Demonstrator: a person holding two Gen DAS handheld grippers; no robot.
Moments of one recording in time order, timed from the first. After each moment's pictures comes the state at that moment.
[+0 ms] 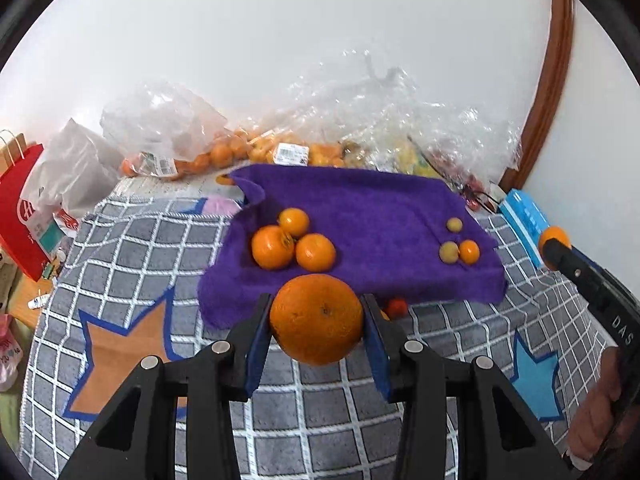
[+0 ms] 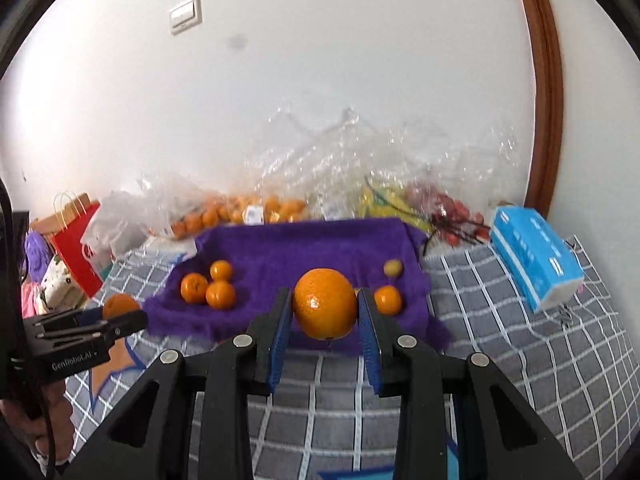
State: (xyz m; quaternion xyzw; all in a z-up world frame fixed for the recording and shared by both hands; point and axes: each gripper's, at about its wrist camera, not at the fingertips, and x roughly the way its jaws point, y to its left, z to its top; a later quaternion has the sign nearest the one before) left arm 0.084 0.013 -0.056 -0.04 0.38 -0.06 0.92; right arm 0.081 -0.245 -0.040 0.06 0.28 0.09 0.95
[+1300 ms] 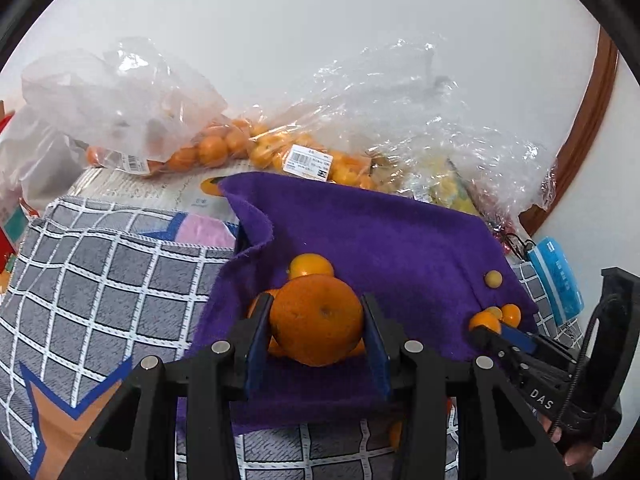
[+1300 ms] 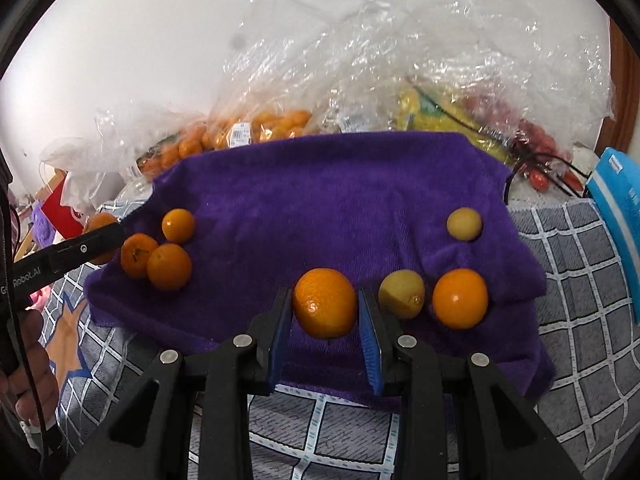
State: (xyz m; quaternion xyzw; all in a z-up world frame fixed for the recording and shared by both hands) left arm 0.182 0.031 -0.096 -0.10 0.39 -0.07 0.91; right arm 0.202 -0.221 -0.141 0.06 0.42 0.14 0.90
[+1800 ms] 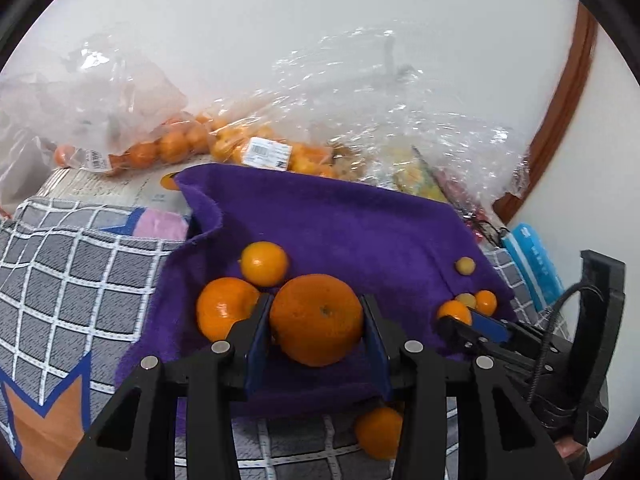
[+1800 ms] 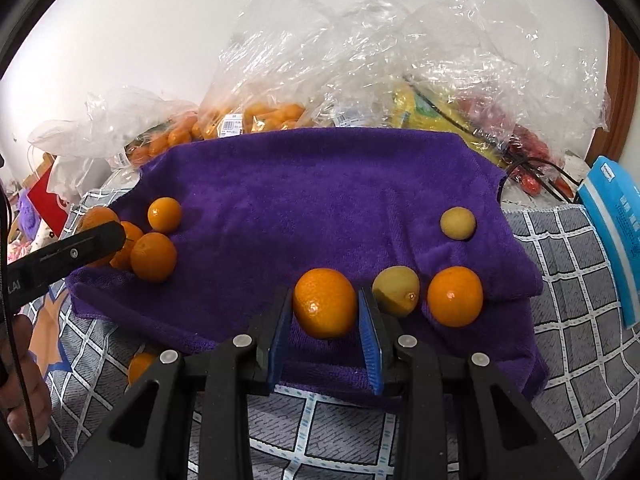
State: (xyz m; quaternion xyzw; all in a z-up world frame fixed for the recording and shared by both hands) left arm 0.176 0.010 -0.101 -0.10 0.38 -0.13 0.91; right arm 0.200 -0.215 -0.143 0.03 0.41 0.12 0.90
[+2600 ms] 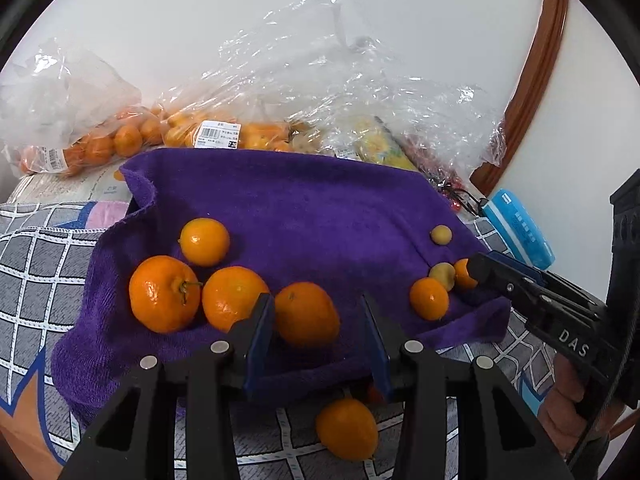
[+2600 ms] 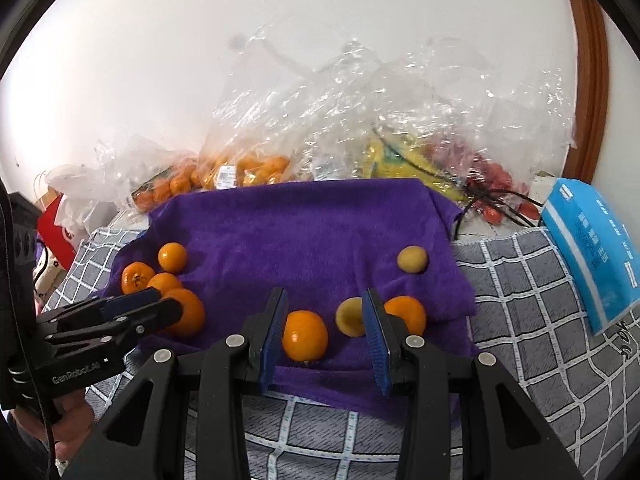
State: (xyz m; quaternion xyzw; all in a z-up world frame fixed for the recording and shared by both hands) left arm 0.175 -0.022 -0.118 -0.07 0.39 -0.17 0.91; right arm 0.180 -0.250 -0.110 0.06 0.35 0.10 0.93
